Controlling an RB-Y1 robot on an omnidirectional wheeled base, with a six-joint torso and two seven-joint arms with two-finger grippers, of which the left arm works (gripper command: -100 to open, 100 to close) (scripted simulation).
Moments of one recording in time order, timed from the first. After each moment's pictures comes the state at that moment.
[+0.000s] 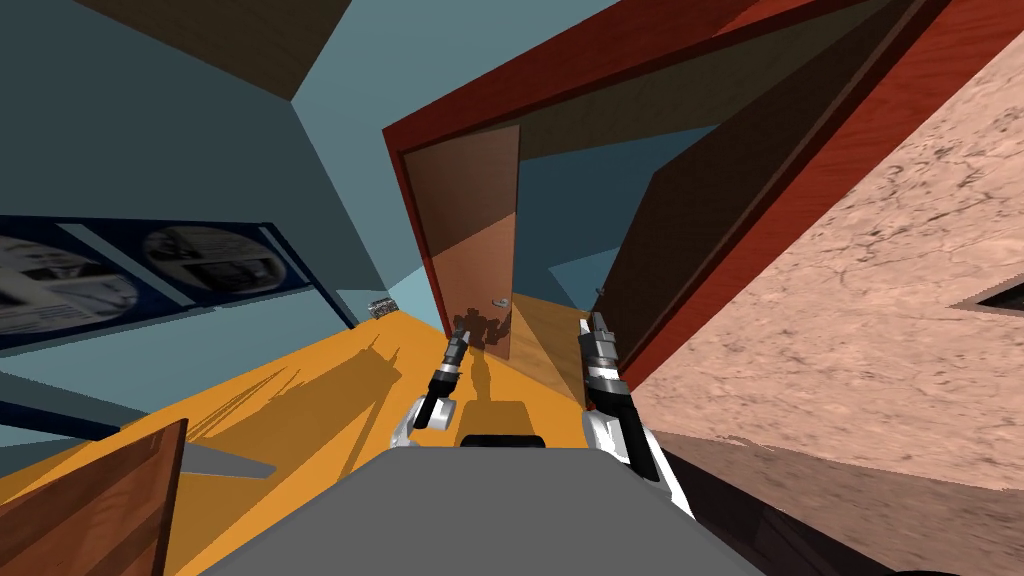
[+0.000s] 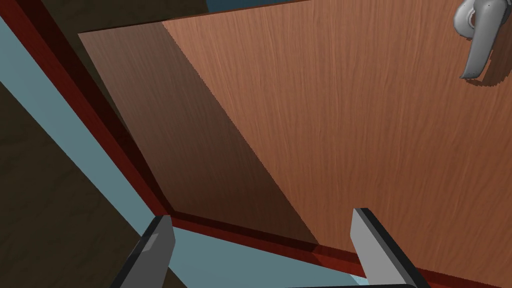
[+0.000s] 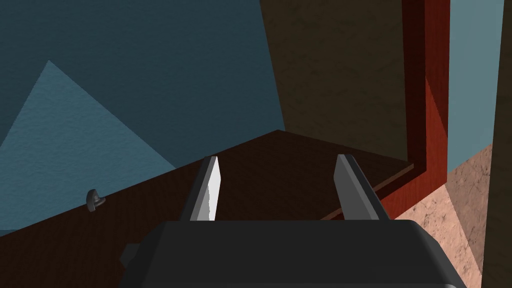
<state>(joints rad) 0.13 0.08 -0.10 -1.42 -0.05 -0.71 0.07</state>
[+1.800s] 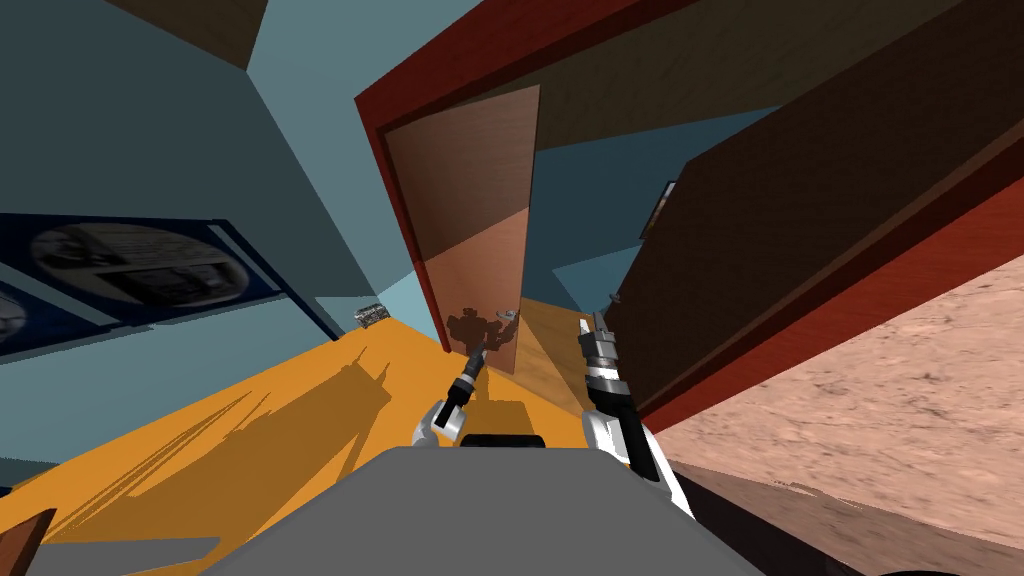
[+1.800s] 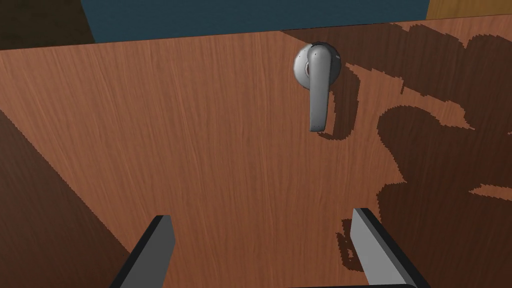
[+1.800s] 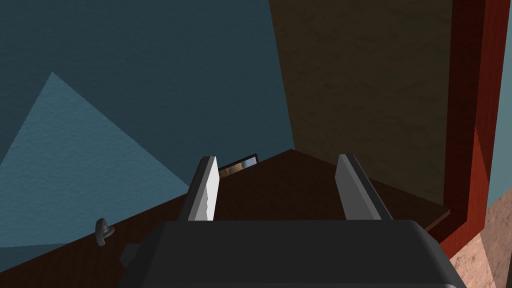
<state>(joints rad) -0.08 0.06 -0.19 -0.88 -0.12 -0.78 0.14</state>
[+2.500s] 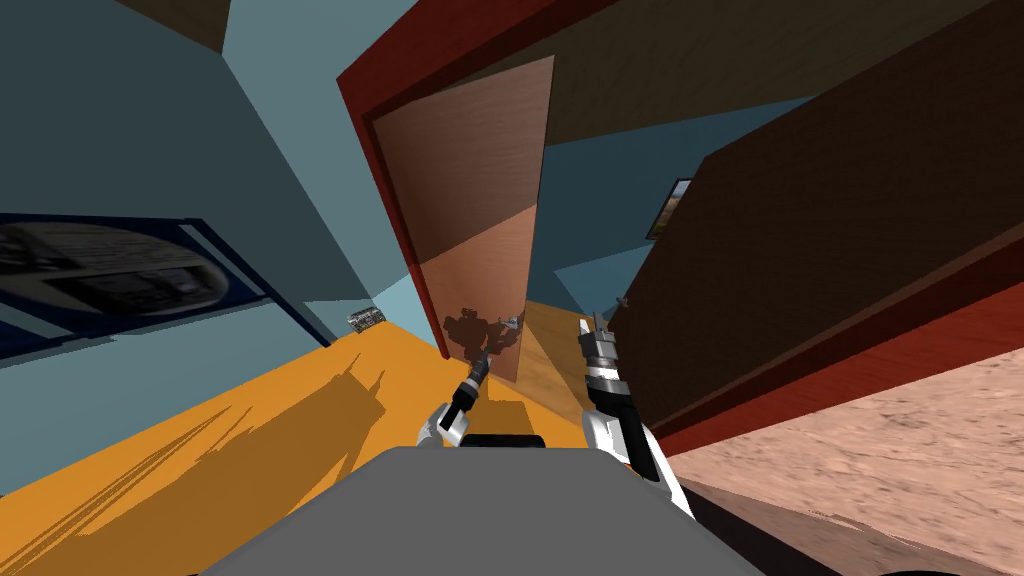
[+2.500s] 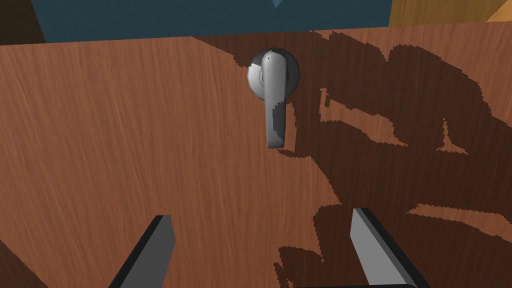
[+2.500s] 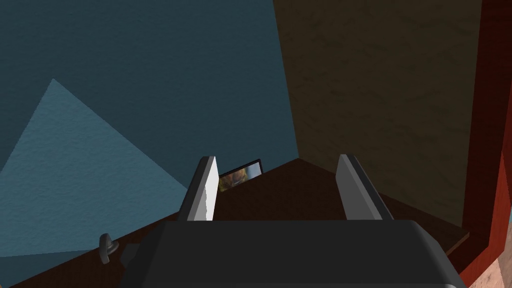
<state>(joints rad) -0.14 0.04 -0.23 -0.71 -0.15 -0.79 0.17</state>
